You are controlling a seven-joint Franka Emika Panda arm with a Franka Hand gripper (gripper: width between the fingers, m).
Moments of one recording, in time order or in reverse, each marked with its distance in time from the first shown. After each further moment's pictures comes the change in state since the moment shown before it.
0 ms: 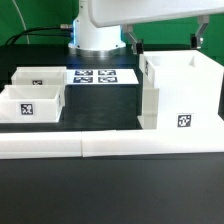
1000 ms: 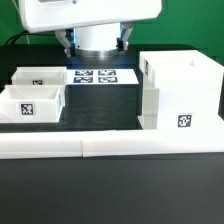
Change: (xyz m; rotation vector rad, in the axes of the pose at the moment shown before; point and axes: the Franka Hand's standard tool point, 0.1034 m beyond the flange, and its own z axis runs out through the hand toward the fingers) arm -0.033 0.101 0.000 -0.071 -0.026 -0.214
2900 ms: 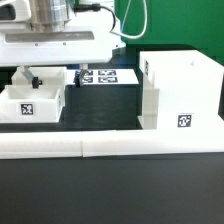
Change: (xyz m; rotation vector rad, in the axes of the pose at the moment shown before) arm -0.054 0.083 0.080 -0.085 0.040 0.058
